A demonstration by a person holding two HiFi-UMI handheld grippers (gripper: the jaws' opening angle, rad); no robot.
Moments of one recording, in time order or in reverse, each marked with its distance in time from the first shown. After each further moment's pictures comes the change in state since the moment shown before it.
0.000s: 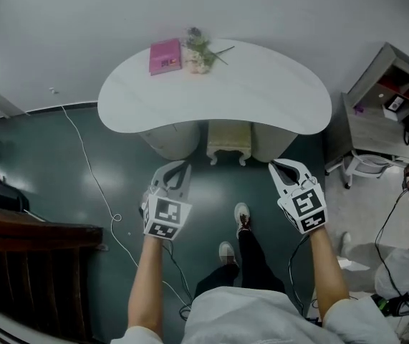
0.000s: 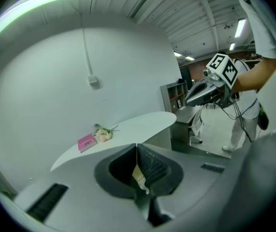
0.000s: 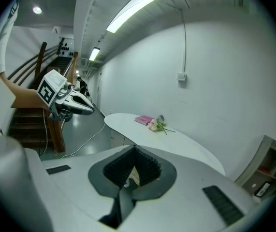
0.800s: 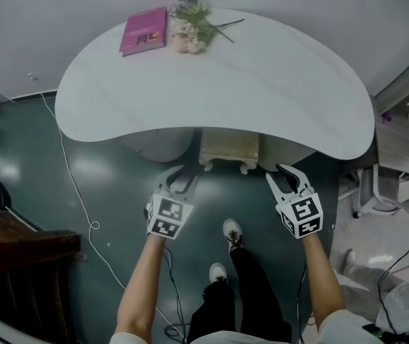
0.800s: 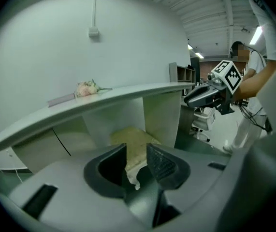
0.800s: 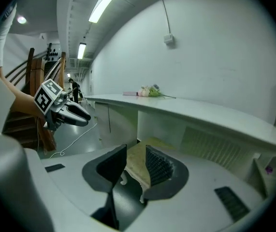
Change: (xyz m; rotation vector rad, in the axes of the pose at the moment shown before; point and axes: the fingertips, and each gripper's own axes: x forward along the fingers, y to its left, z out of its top) left arm 0.248 -0.018 -0.201 -0.141 0.131 -0.071; right arm 0.218 -0.066 -0.212 0.136 0.028 0.030
